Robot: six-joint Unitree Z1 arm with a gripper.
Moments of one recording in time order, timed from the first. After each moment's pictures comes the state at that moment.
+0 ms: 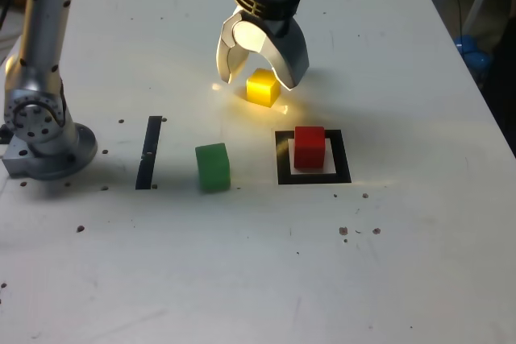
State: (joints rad) arm 0.30 2.01 -1.41 1.20 0.16 0.66
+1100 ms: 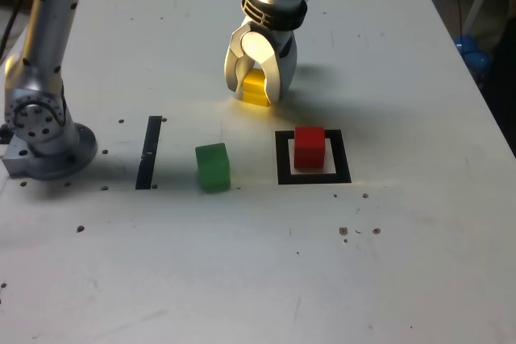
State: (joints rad) arm 0.31 2.05 -1.41 1.15 0.13 0.66
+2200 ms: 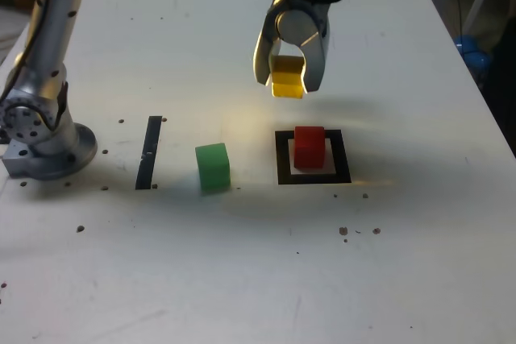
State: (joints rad) arm 0.08 2.07 -1.79 1.51 0.04 0.27
